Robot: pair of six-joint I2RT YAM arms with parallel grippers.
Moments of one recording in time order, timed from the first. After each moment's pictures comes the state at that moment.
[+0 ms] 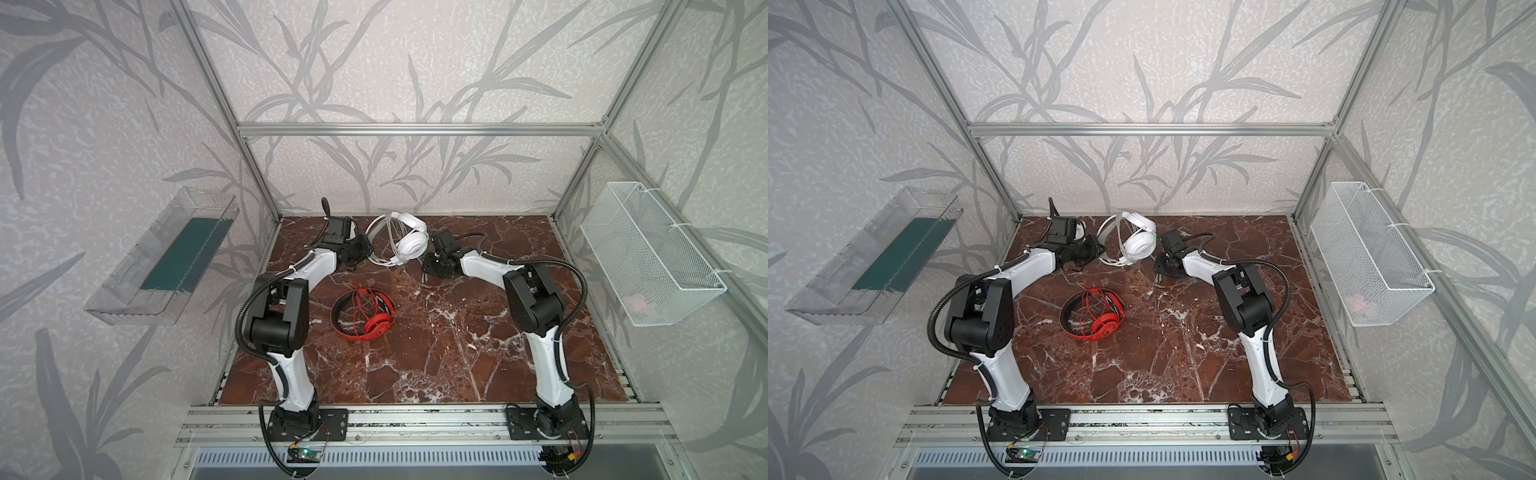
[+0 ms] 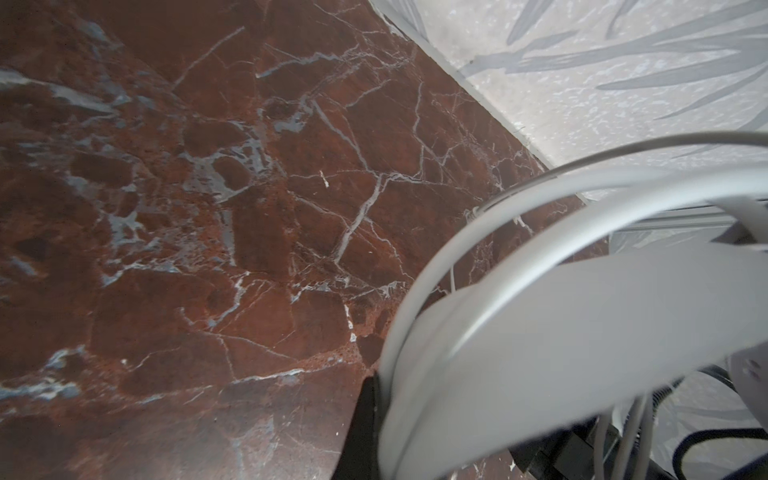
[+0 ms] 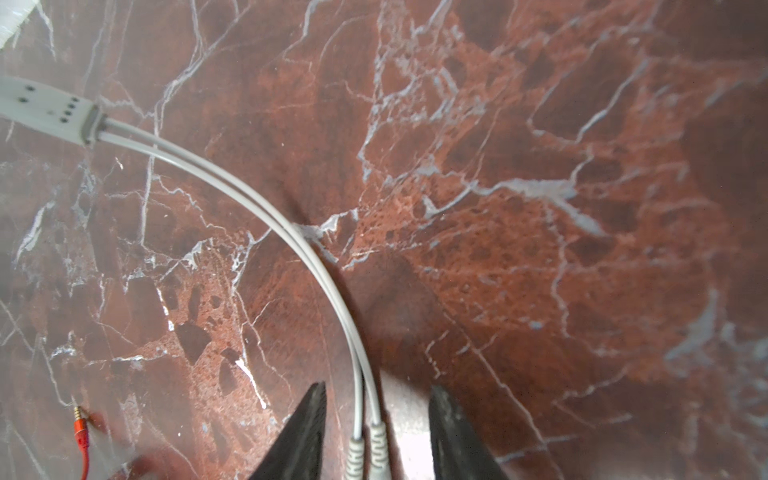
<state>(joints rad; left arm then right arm) -0.15 1.87 1.31 -0.21 0.35 -0.68 0.50 2.22 1.57 -0.32 -0.11 0.76</state>
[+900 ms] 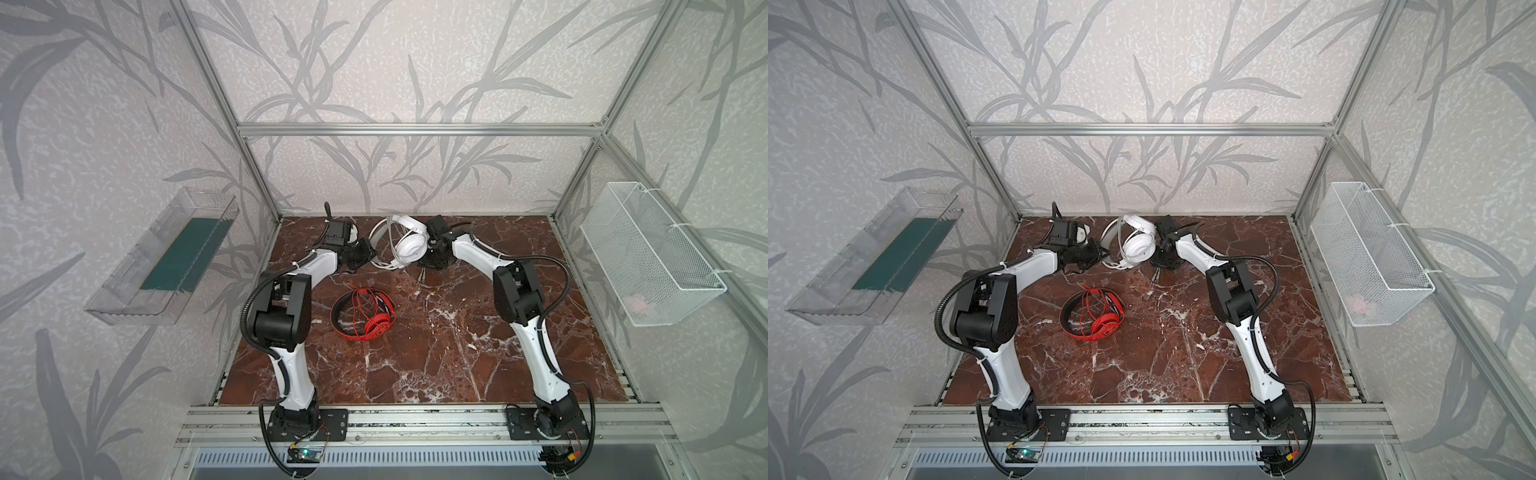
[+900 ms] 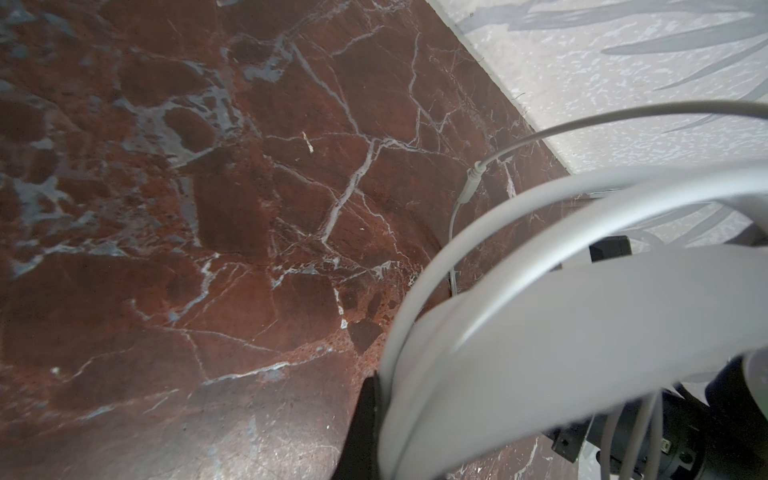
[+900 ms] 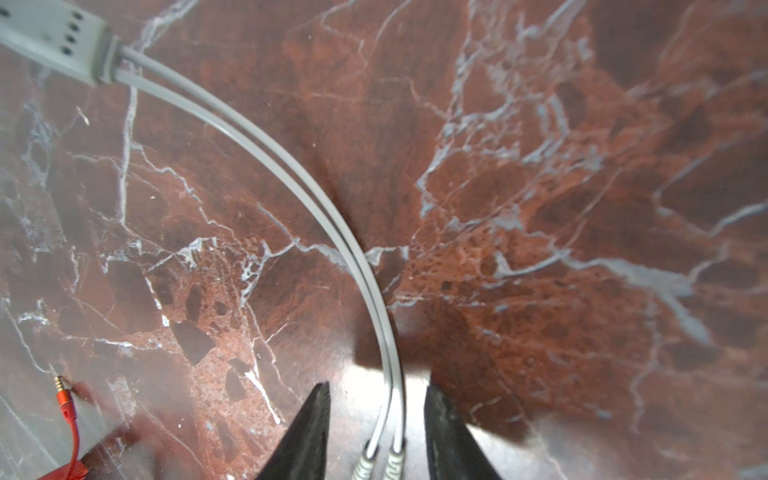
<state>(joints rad) -0.14 1.92 1.31 -0.20 0.45 -0.68 0.49 2.45 2.06 -0.78 -0.17 0.57</state>
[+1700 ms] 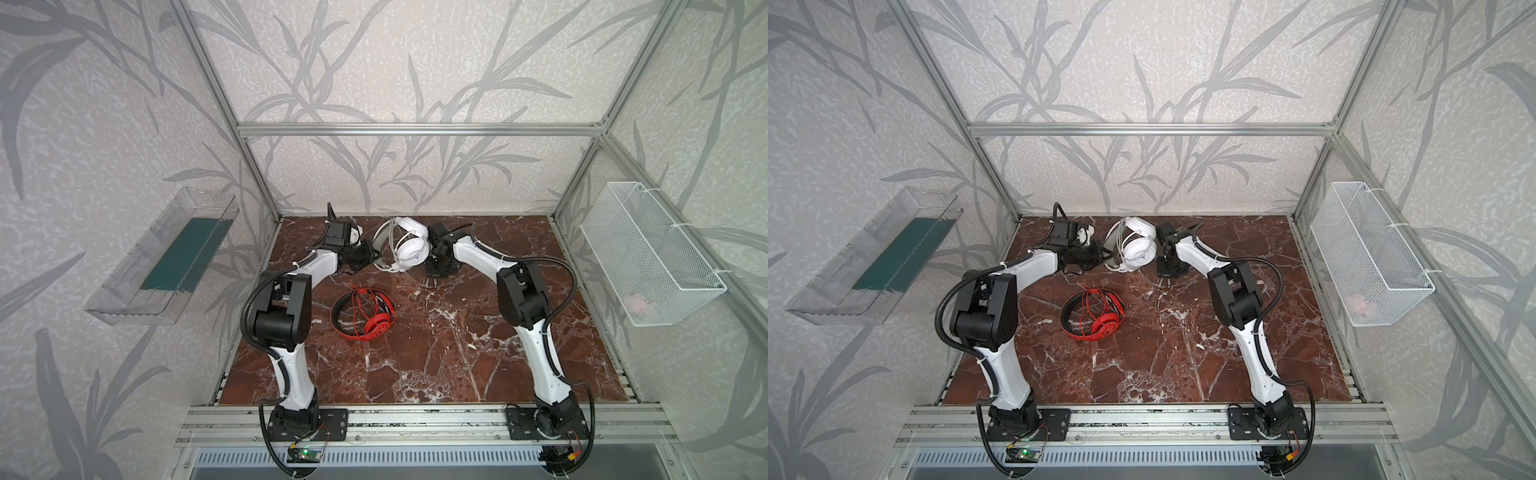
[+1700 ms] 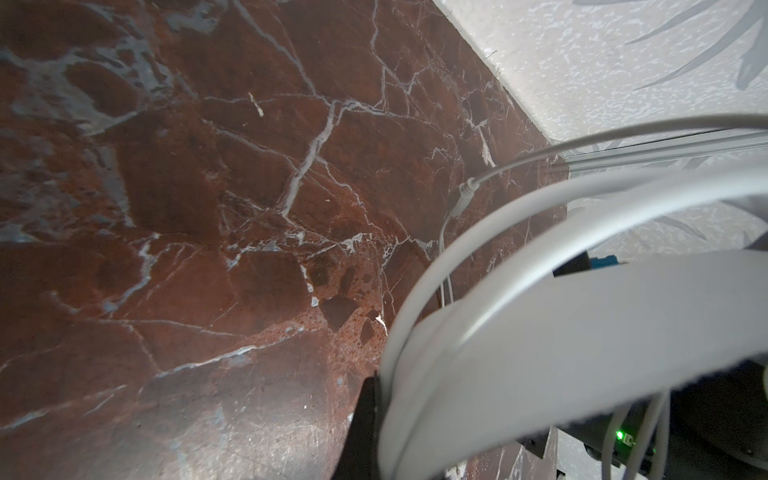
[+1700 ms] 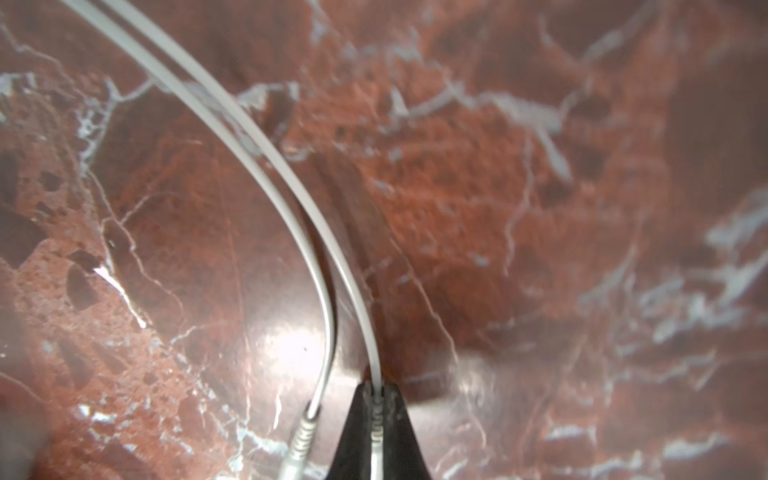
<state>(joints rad) -0.14 1.92 1.30 -0.20 0.55 -0.65 0.51 2.34 1.90 -0.89 -0.05 0.44</state>
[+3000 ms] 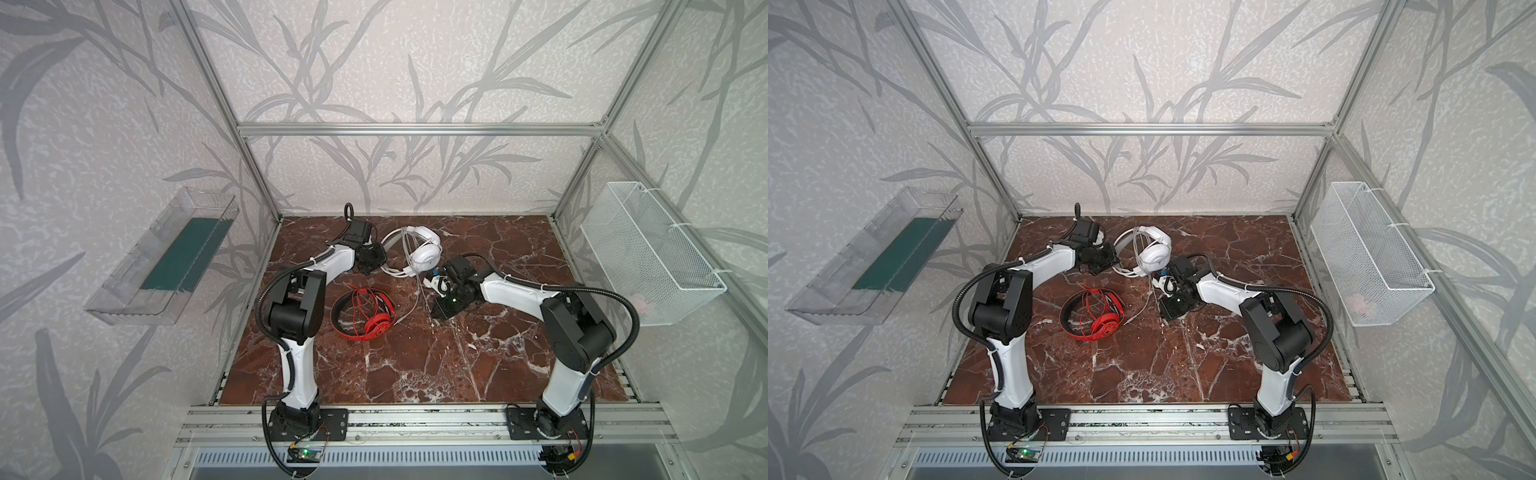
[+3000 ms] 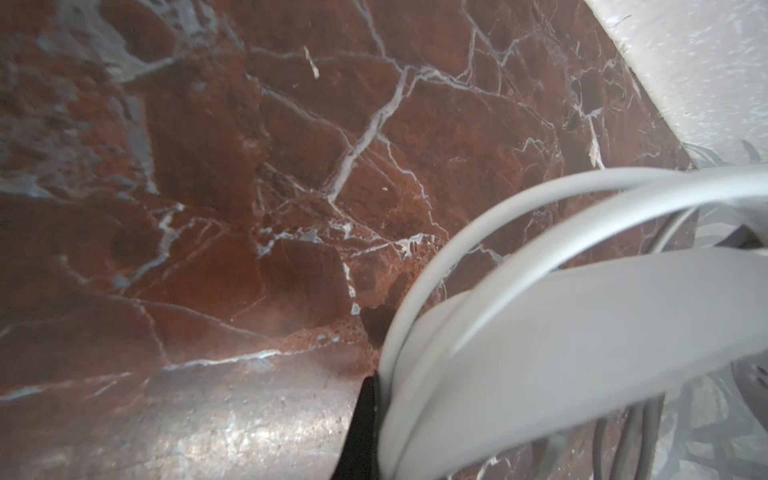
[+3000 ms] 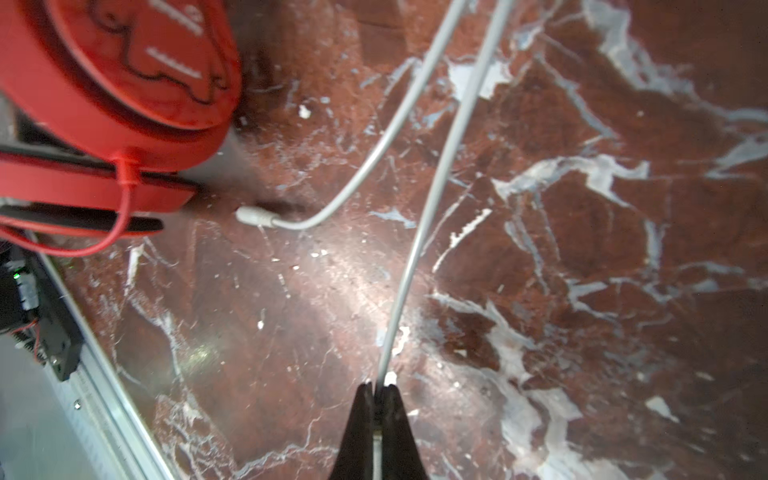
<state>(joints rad) -0.26 2.02 1.46 -0.40 0.25 -0.67 0.58 1.80 1.14 -0.54 -0.46 0.06</state>
